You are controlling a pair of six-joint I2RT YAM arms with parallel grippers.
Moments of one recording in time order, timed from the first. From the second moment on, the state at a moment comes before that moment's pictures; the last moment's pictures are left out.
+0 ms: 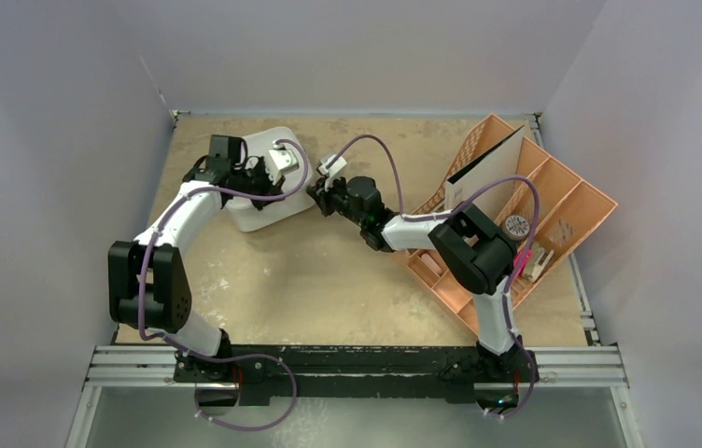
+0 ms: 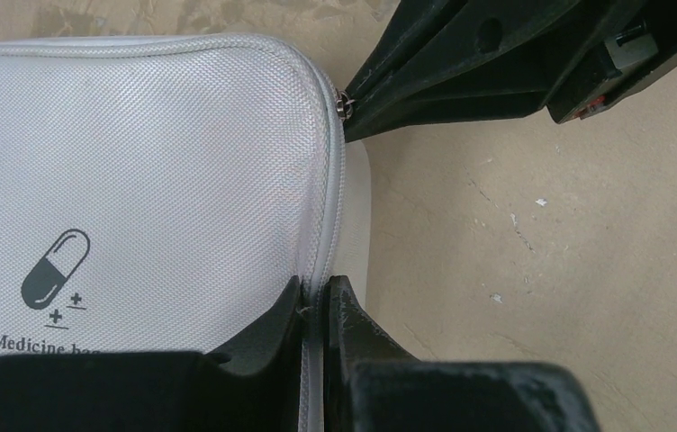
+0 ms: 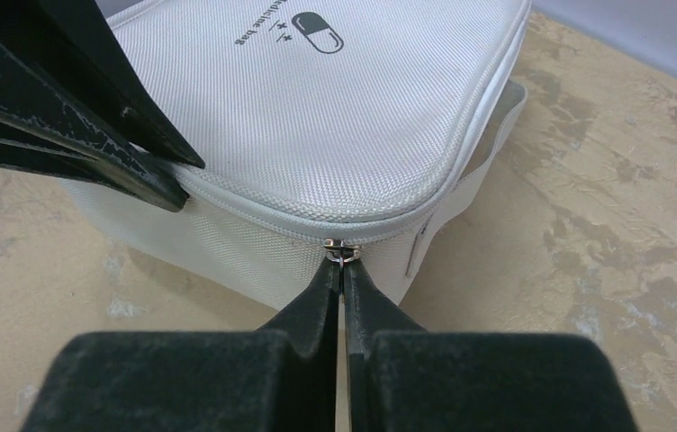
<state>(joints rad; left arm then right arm) -0.11 1.56 1.16 -0.48 0.64 0.75 0.78 2.04 1.16 0.76 -0.09 0.05</state>
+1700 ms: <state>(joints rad) -0.08 1.56 1.10 -0.45 0.61 0.63 0.79 2.12 1.16 0.87 -0.20 0.29</state>
